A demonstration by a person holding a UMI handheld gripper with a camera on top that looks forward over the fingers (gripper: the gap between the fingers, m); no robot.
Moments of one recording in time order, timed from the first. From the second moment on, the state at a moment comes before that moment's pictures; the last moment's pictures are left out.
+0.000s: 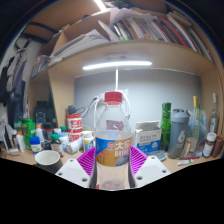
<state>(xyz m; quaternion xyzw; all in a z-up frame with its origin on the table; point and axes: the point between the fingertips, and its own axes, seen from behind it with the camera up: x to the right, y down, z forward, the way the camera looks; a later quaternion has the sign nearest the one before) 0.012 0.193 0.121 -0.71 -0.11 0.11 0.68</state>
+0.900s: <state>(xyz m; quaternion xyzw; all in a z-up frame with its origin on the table) 0.092 0.007 0.136 -0.72 -0.10 0.10 0.68</state>
